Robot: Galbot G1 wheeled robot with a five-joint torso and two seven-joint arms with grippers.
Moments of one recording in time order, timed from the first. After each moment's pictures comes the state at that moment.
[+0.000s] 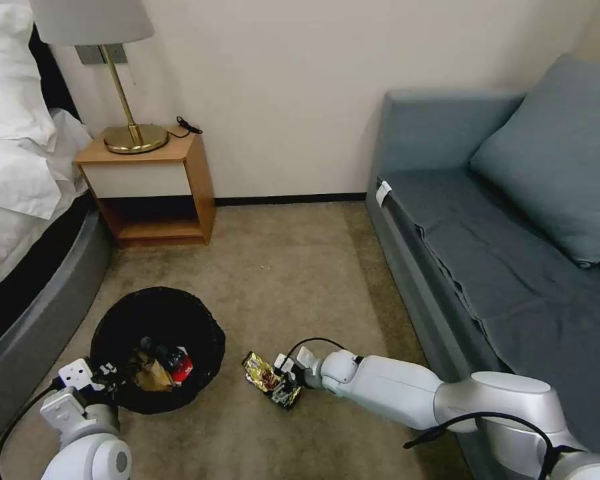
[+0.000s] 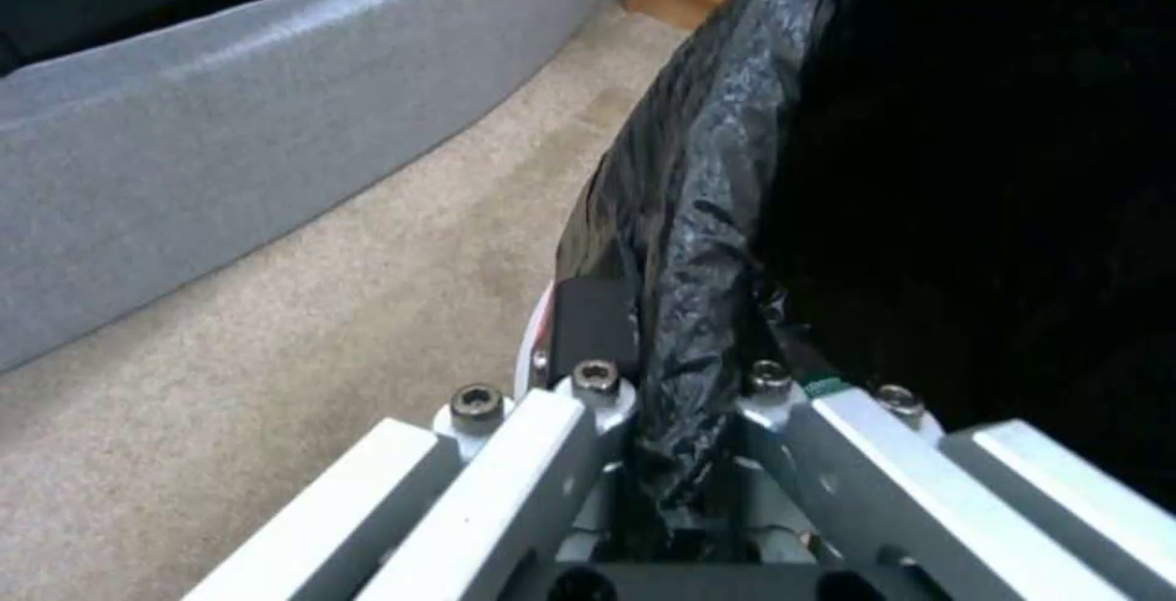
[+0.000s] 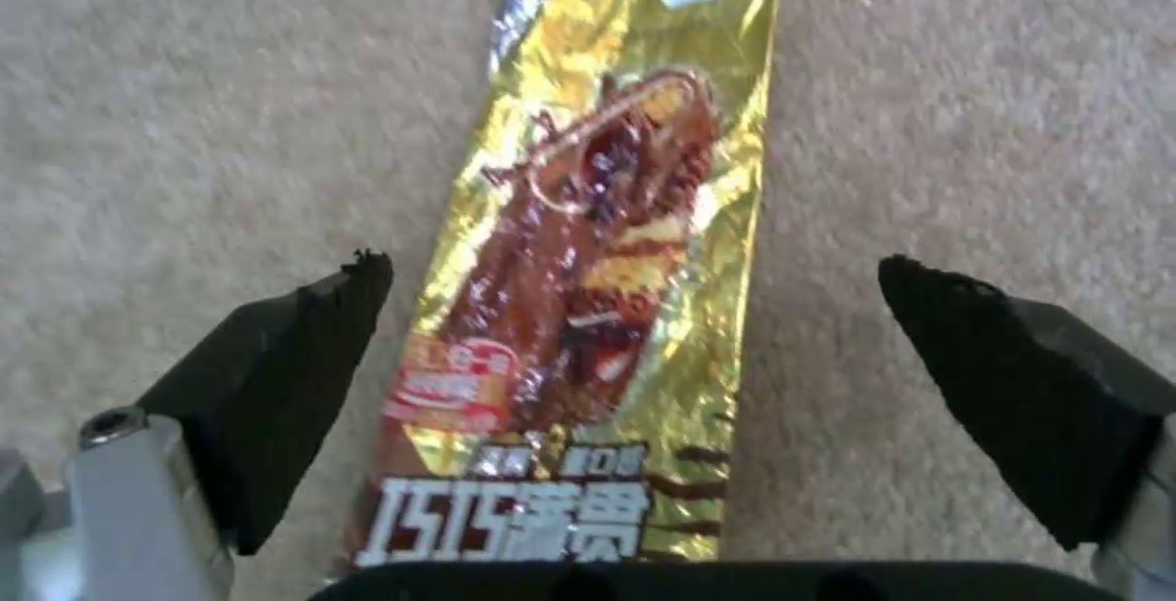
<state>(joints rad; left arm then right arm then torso) 1.56 -1.57 -0.85 -2.12 -0.38 0.43 -0.35 -0.35 1.32 -1.09 0.85 0.76 -0.12 -0.23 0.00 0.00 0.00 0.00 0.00</state>
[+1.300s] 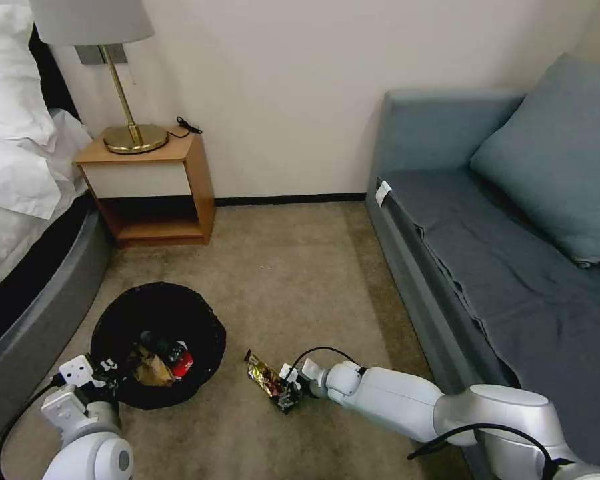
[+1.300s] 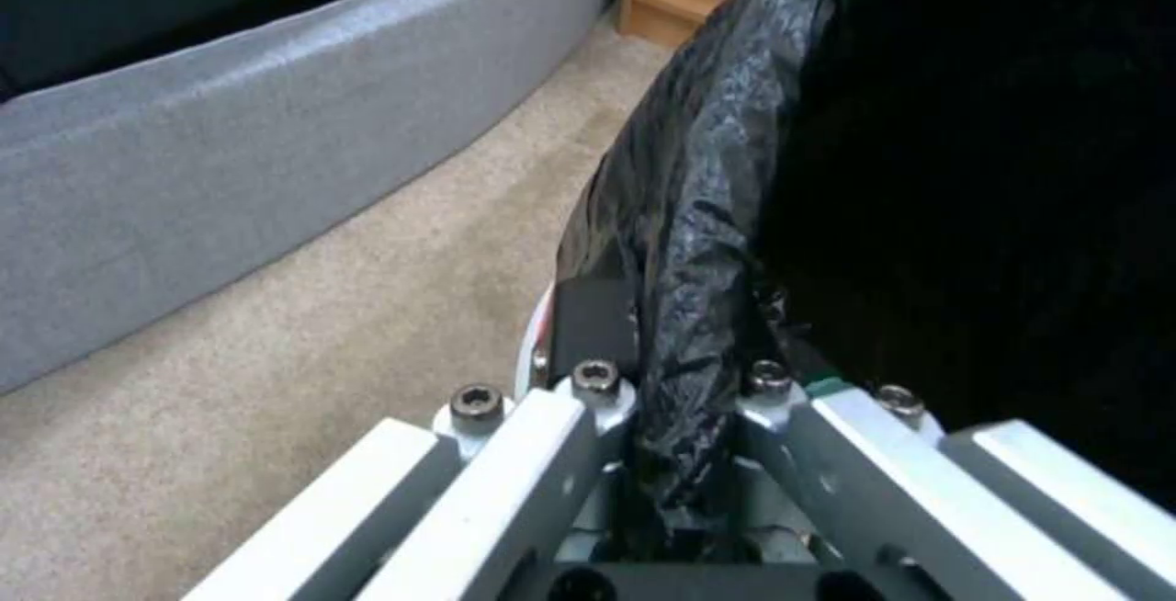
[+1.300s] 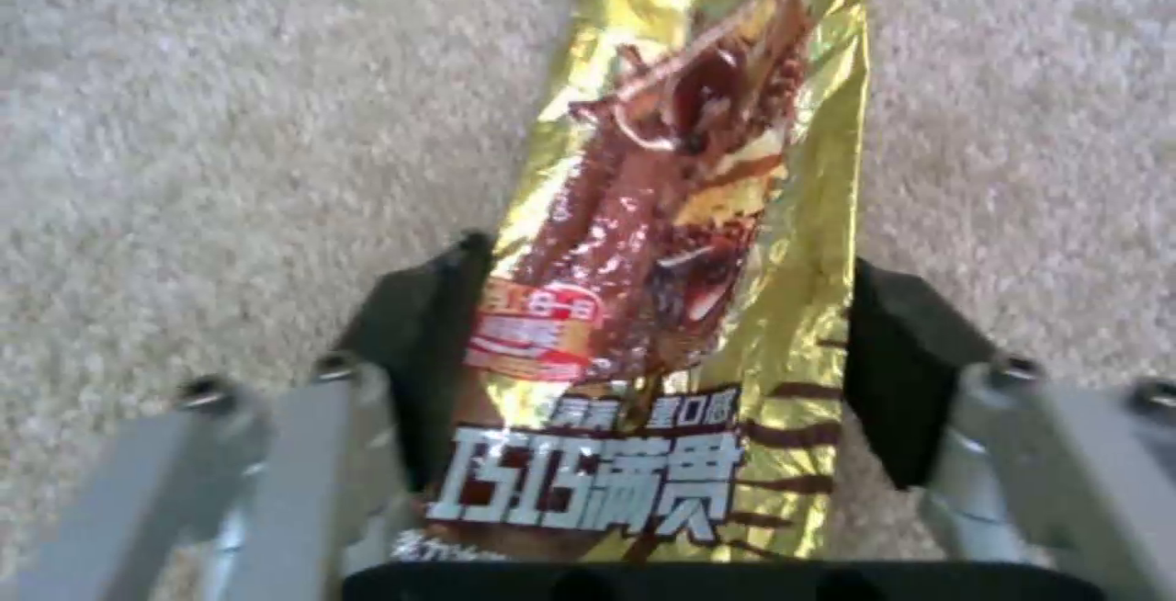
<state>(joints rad) 1.55 -1.57 -0.85 -2.11 -0.36 0.40 -0.34 -0.40 1.32 -1.08 0.82 0.69 -0.05 -0.23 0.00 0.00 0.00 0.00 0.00</state>
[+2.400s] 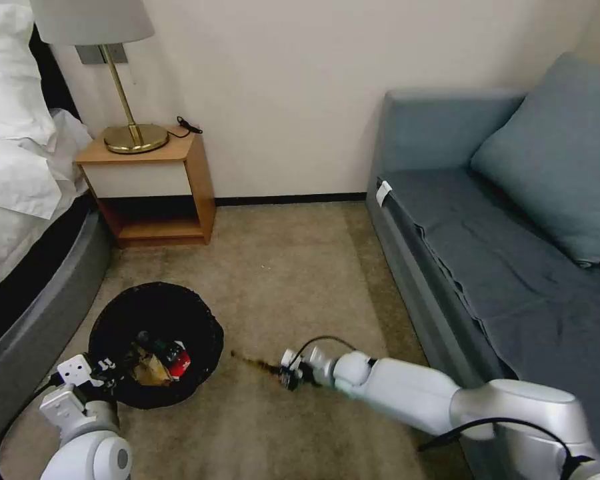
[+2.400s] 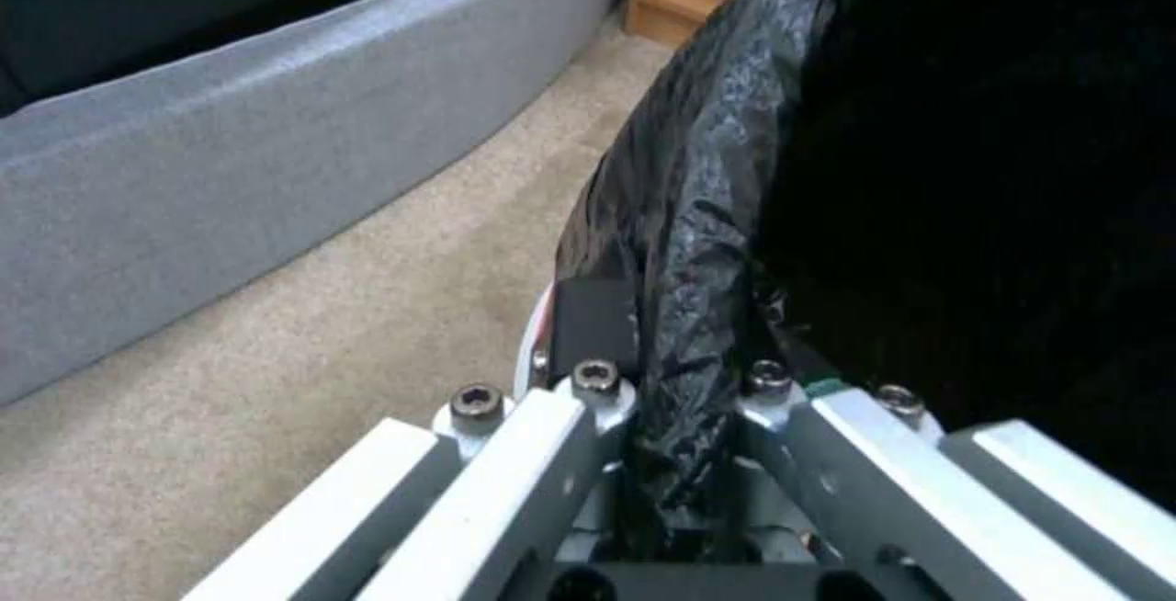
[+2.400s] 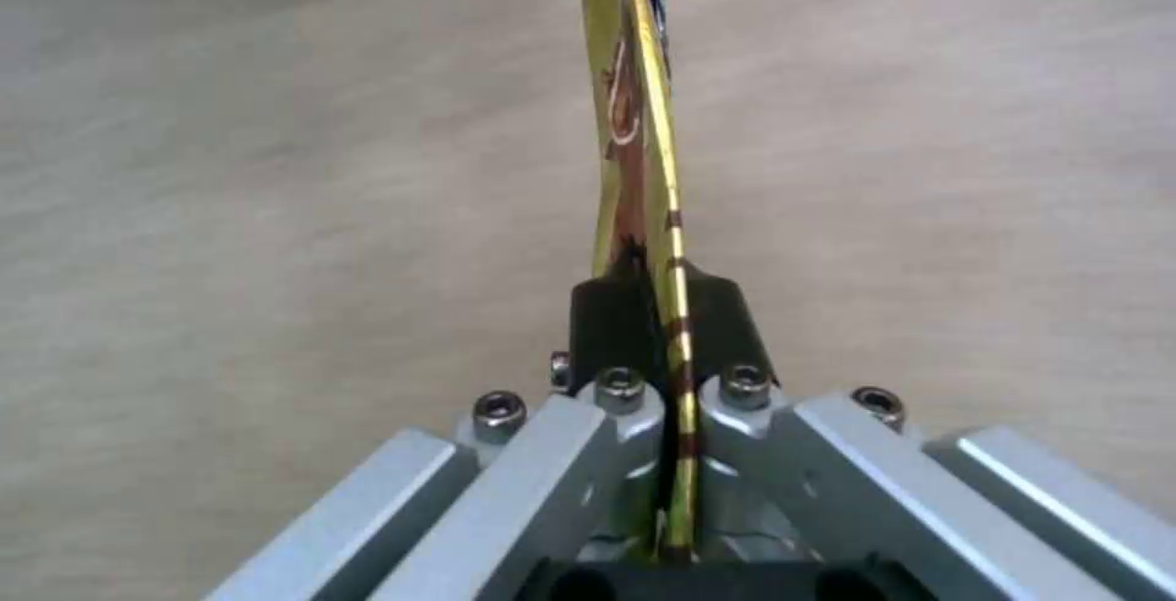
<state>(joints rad) 1.54 -1.57 -0.86 -2.11 -0.36 0.42 -0.34 -0.32 1.12 -0.93 1.00 0.70 0.06 -0.25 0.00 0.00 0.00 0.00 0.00</state>
